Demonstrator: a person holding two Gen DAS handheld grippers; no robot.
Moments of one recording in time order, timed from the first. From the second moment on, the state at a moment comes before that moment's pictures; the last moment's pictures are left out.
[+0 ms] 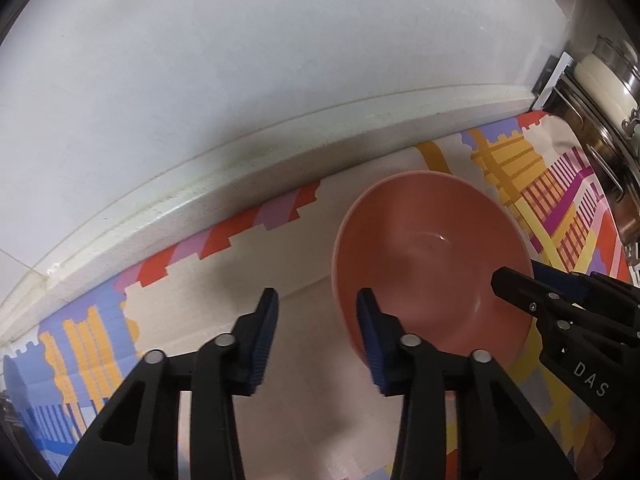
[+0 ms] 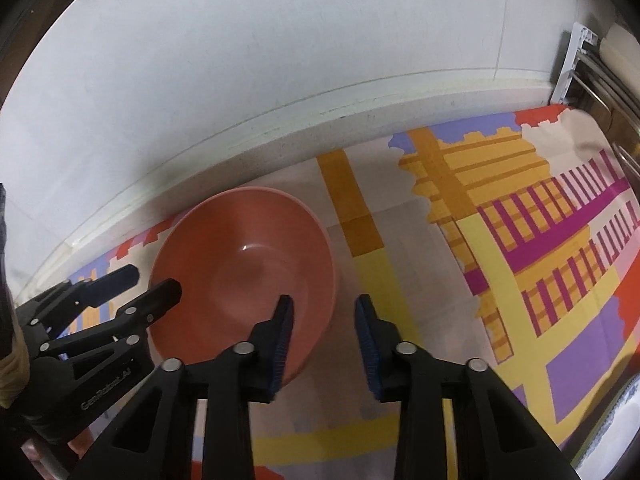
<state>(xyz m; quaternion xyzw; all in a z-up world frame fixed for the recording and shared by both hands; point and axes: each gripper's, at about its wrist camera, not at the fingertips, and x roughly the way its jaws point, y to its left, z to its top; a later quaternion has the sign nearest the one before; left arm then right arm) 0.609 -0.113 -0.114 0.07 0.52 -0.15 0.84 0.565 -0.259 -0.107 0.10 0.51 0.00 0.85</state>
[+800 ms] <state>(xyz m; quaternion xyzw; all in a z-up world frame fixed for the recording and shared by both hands) 0.587 -0.103 -0.088 0.06 0.51 -0.14 0.85 0.555 -0.250 -0.098 0.12 0.52 0.03 0.85</state>
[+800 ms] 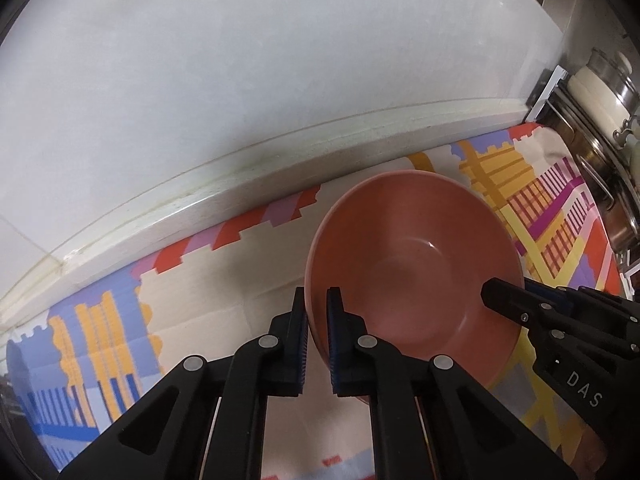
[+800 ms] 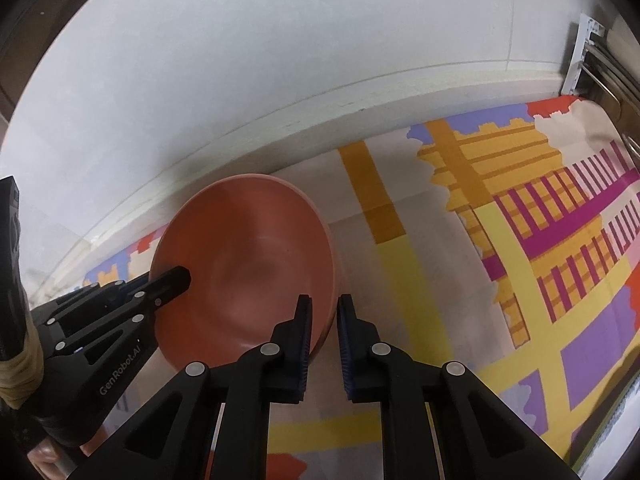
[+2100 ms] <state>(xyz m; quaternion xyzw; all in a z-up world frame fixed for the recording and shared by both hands) 0.399 -0.043 -0.002 -0.01 0.45 -0.09 0.89 0.389 -0.200 -0.002 0.05 0.45 0.09 0.89</state>
